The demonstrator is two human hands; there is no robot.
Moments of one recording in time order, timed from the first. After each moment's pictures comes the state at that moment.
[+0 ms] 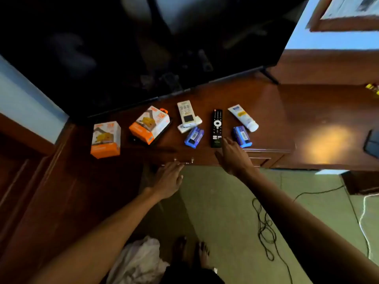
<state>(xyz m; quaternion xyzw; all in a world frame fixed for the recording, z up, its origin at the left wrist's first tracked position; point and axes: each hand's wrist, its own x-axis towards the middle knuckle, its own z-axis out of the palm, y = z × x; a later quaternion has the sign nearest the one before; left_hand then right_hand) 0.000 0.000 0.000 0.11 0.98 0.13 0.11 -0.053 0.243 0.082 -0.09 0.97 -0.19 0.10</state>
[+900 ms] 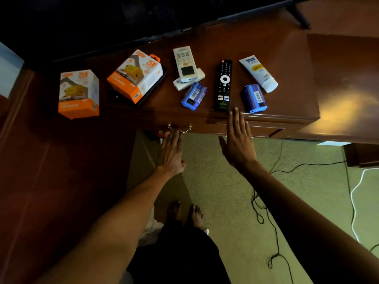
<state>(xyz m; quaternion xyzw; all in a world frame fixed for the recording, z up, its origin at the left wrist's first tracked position) -0.001 0.027 -0.110 0.08 0.98 0.04 0.15 -0.030 0.255 -0.031 -0.09 0.99 -0.09 0.05</state>
